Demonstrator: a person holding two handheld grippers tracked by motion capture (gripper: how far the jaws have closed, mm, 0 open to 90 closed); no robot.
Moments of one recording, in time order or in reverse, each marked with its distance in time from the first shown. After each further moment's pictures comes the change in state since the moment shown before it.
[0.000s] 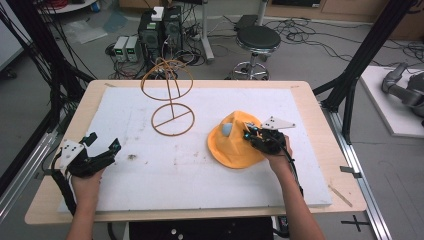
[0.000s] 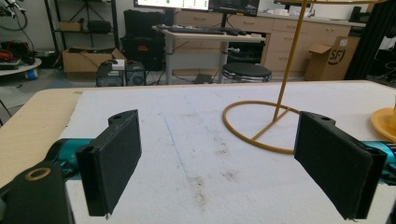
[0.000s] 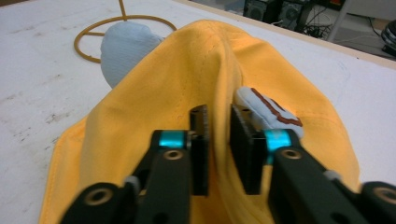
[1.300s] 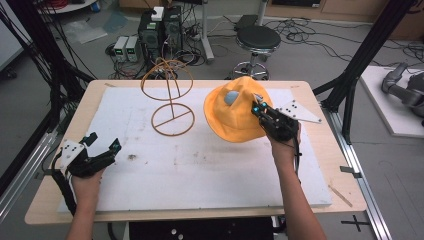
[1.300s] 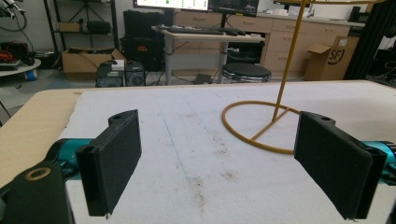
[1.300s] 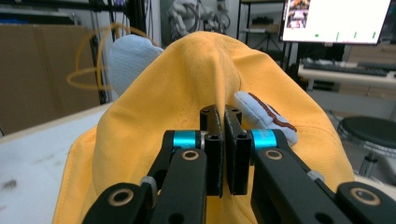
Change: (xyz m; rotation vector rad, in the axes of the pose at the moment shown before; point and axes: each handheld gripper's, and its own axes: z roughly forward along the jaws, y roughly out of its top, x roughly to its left) left arm -0.001 0.000 0.000 -0.002 -0.003 0.001; right arm 0.015 0.068 -0.053 -0.402 -0.073 0.027
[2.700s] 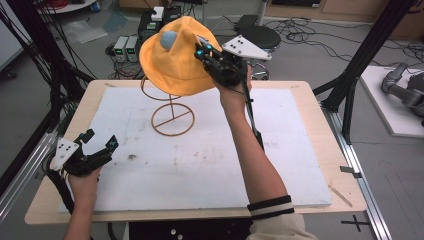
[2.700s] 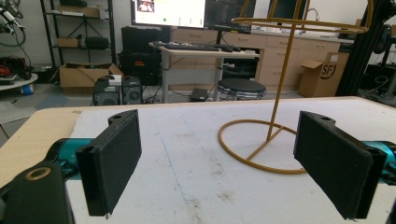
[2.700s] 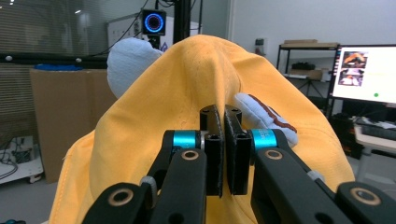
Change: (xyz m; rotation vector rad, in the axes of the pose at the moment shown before) left arm 0.001 0.011 -0.004 -0.066 -0.017 -0.006; right arm 0.080 0.127 0.119 -0.139 0.161 -0.024
